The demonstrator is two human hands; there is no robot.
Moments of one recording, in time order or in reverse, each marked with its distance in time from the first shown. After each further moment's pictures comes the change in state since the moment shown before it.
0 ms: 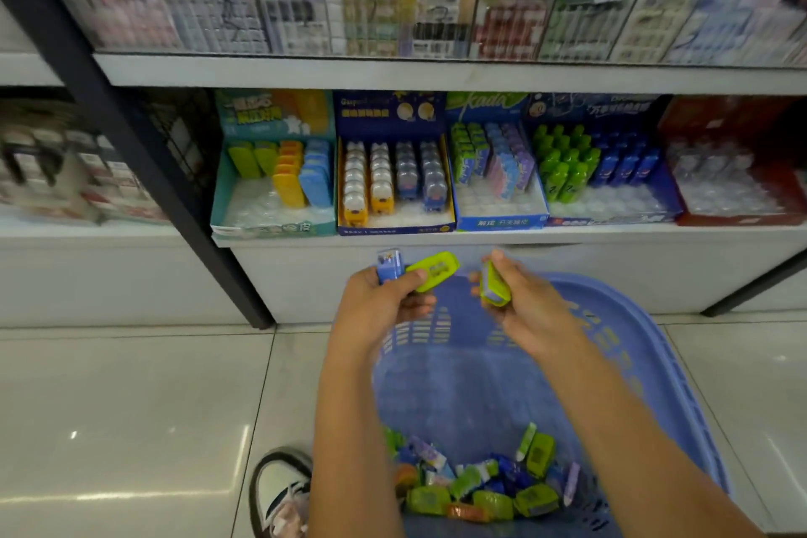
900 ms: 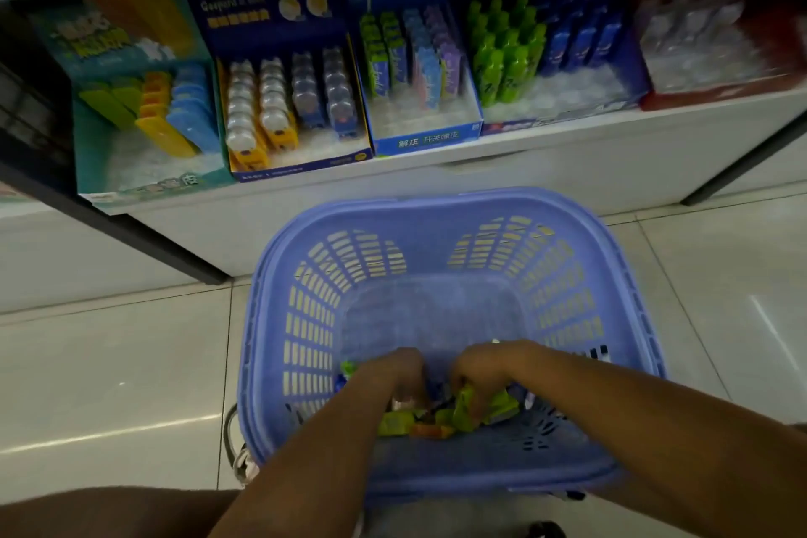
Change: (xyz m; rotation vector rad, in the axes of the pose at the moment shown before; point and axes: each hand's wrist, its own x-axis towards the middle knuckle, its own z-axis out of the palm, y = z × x) left_hand 0.034 -0.218 0.018 1.544 -0.707 -0.544; right_hand 0.017 0.139 -0.131 -1.859 -1.079 0.383
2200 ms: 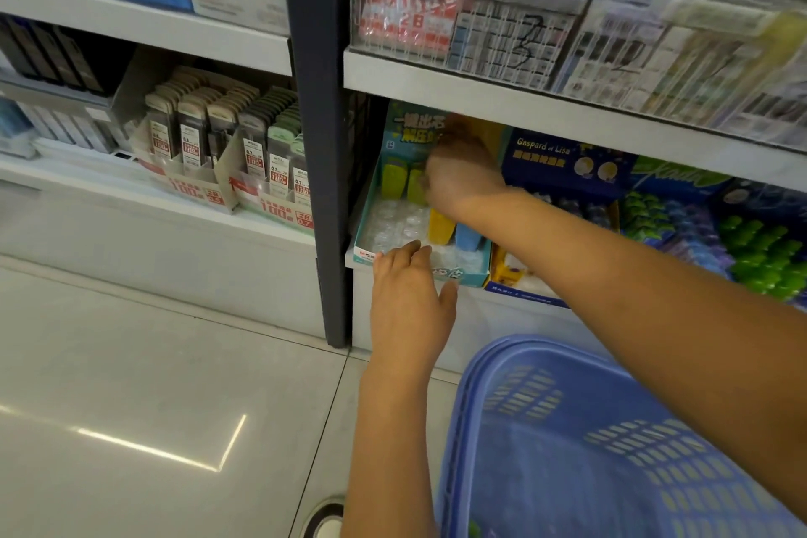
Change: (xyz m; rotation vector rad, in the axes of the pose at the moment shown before) left_hand -0.182 -0.142 -0.181 -0.520 1.399 0.062; right_hand -0.007 -0.270 -0.386 -0.417 1.240 0.183
